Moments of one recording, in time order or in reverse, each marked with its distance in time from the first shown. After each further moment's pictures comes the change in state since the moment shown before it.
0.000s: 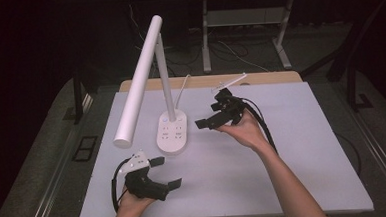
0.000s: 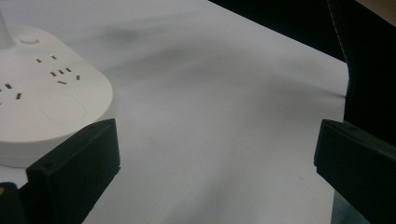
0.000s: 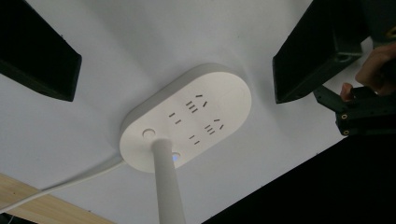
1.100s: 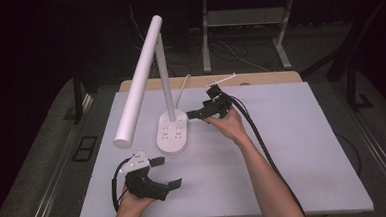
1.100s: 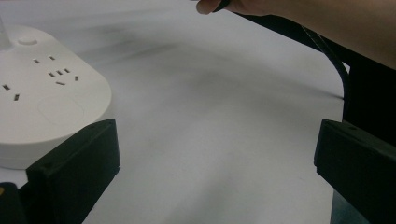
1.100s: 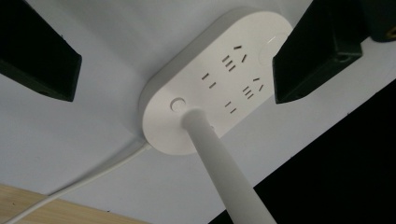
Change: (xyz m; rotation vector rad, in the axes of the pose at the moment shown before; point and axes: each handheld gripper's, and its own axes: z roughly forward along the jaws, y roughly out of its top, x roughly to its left) left arm 0.000 0.000 0.001 0.001 -0.006 0.009; right arm -0.044 0.005 0.060 -0.062 0.023 0.138
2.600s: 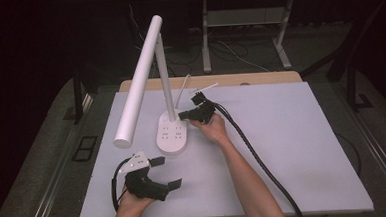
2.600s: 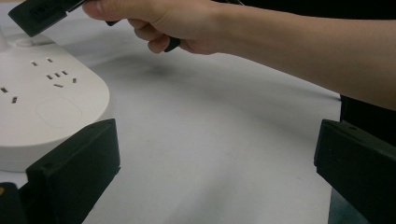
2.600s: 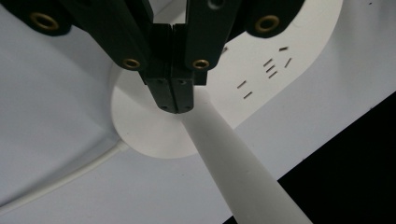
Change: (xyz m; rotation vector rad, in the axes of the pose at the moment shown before) left arm -0.001 0.000 -0.001 -0.002 -0.007 0.000; right arm -0.007 -0.008 0.066 0.008 0.036 -0.008
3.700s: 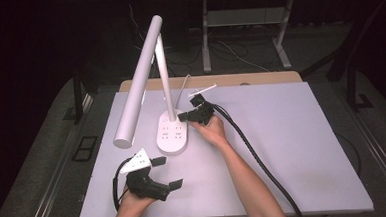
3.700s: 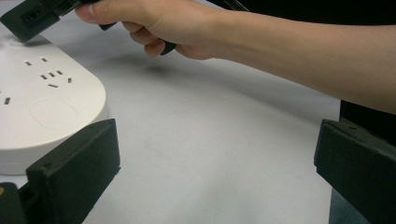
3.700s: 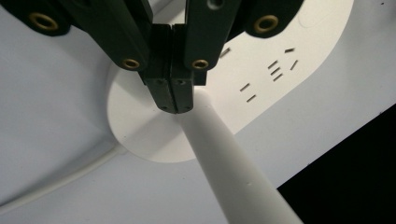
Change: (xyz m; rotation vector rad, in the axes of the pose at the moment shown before) left arm 0.000 0.000 0.003 0.007 -0.007 0.006; right arm 0.004 -0.003 0.004 -0.001 -0.018 -0.030
